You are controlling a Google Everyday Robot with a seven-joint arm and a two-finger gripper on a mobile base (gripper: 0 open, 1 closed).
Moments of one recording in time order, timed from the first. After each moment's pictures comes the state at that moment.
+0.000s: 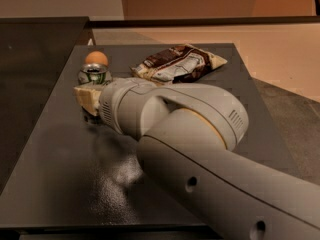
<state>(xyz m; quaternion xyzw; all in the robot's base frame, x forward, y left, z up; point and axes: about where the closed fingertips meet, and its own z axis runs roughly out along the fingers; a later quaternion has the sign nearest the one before) 0.477 0.117 0.945 -0.79 -0.19 -0.53 0.25</state>
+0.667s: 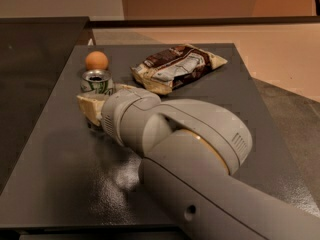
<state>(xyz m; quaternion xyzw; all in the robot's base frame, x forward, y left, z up) 0.465 0.110 0.937 -0.78 -0.20 -0.54 0.24</state>
